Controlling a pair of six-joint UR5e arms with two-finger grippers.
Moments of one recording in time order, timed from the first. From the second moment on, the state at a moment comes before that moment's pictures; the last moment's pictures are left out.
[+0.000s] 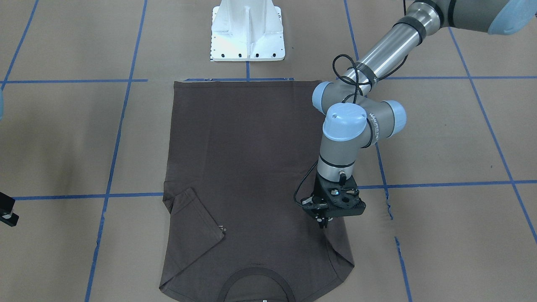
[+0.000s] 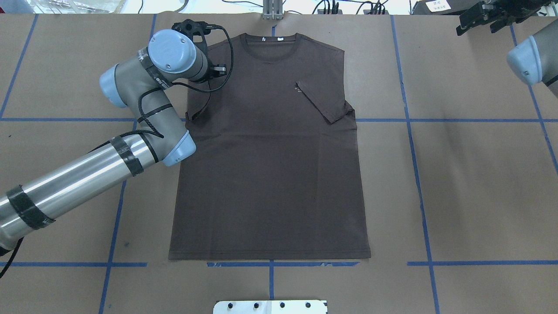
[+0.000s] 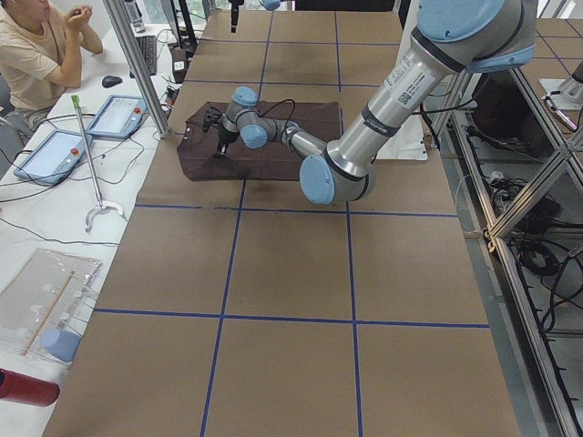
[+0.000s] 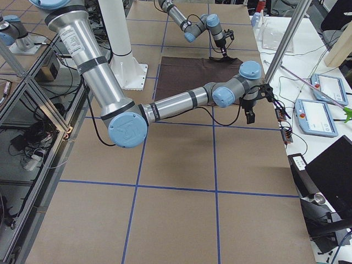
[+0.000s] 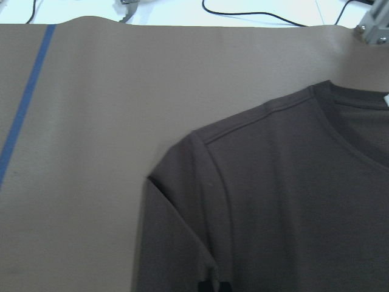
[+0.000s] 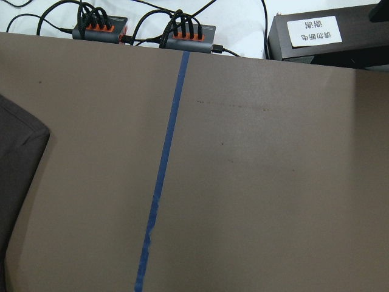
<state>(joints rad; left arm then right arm) -0.75 -2.40 -1.12 -2.11 -1.65 -1.14 1.26 -1.09 1.42 -1.27 2.25 0.50</state>
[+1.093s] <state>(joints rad) -0.73 -2.16 -1.53 -2.11 -1.80 -1.01 0.96 -1.22 1.81 -1.28 2.08 1.01</state>
